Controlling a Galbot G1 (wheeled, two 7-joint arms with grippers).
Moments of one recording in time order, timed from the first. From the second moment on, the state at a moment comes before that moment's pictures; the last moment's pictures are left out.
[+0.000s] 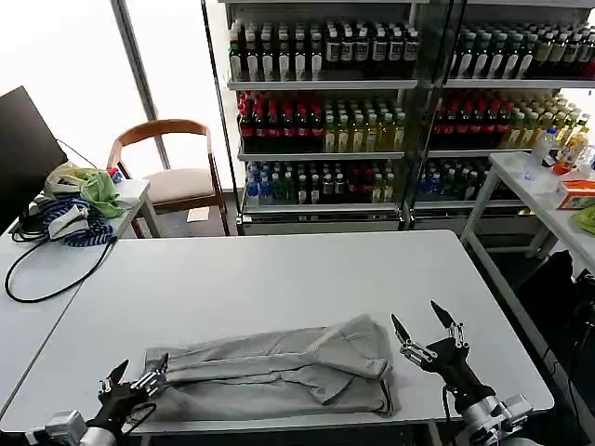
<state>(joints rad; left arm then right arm) 1.72 -1.18 -0.73 -2.09 -0.63 0.28 -0.11 -1.59 1.01 0.57 2.08 0.49 0.11 -0.10</state>
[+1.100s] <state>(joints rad) 1.72 -1.26 -0.66 -2.02 -0.53 0.21 -0.11 -1.56 1.00 0.57 2.05 0.54 0.13 -0.11</state>
